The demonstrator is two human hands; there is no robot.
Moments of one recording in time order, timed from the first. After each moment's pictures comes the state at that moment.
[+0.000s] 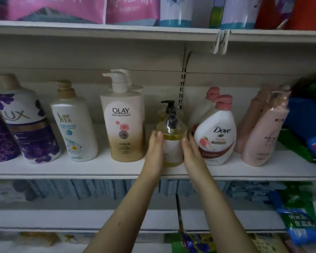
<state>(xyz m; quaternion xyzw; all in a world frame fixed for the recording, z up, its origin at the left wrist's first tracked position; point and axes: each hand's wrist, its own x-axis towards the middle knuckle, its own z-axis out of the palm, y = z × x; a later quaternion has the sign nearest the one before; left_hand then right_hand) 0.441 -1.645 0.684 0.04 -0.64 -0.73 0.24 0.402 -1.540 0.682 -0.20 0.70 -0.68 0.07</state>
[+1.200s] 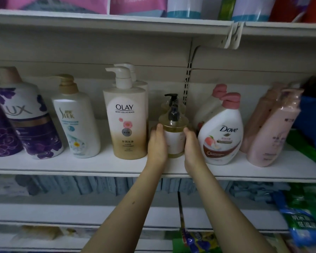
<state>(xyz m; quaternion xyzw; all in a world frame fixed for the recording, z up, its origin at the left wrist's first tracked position) 0.405 -1.654 0.686 0.17 -0.61 -0.73 0.26 0.374 -1.574 0.688 -0.10 0.62 -0.78 0.08</state>
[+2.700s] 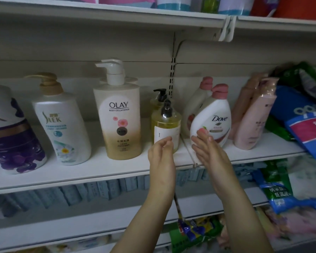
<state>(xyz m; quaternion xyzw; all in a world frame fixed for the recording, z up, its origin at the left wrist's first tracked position) 0.487 -1.623 0.686 0.13 -0.62 -0.75 0.18 0.440 -1.507 0.684 -0.11 0.68 -0.72 0.02</state>
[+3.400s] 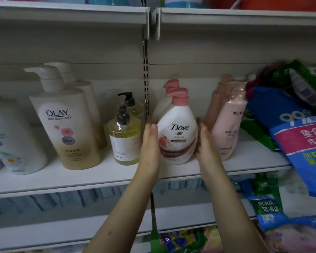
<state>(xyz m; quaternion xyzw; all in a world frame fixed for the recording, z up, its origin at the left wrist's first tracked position) 0.388 -1.558 0.700 0.10 -0.61 -0.75 0.22 0.338 -1.436 0.683 -0.11 0.66 -0.74 0.00</state>
